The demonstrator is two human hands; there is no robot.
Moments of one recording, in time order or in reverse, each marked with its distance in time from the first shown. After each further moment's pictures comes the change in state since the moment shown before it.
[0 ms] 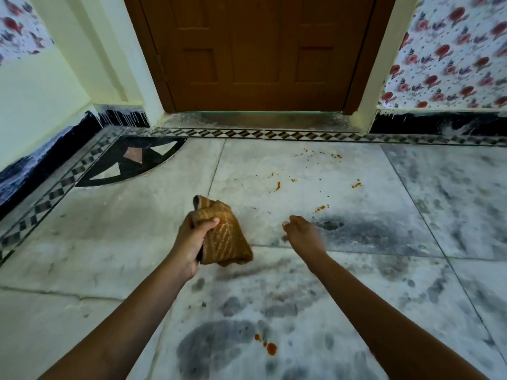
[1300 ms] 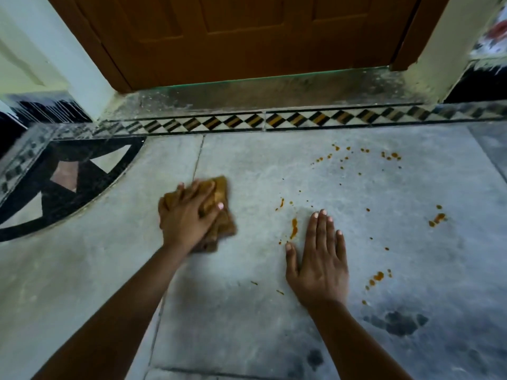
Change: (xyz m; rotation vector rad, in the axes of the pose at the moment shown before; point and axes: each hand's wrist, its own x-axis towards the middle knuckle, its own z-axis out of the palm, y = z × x) left_hand 0.322 0.002 0.046 1.623 0.065 0.529; right_hand 0.209 0.044 0.071 -0.681 0.365 -0.208
